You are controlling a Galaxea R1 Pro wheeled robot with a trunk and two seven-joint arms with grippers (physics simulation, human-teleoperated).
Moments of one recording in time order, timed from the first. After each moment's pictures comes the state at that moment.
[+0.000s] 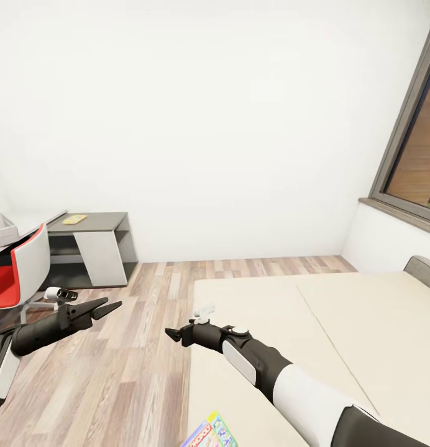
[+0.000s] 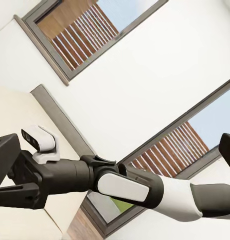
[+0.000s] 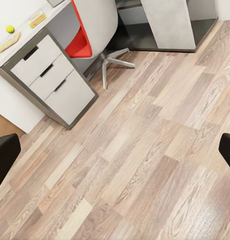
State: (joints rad) left arm -0.45 0.31 0.37 -1.21 0.33 1.01 -1.56; right arm -0.80 0.17 0.83 -0.53 -0.77 0.13 0.35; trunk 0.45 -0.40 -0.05
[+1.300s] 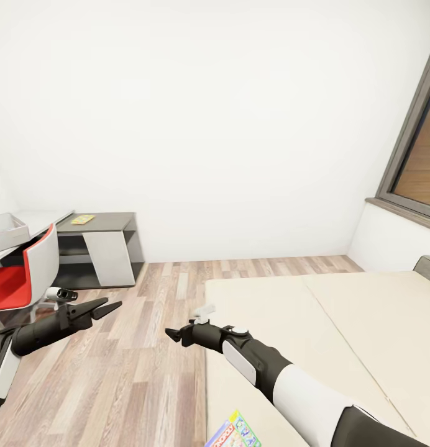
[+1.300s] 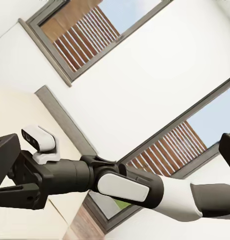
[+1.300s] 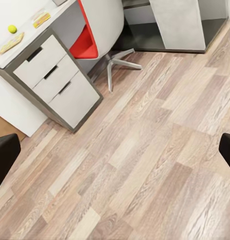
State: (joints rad) left arm -0.45 0.31 0.37 -1.21 0.33 1.01 -1.56; right arm -0.80 0.17 0.83 -0.53 -0.77 0.13 0.35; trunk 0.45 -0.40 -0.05
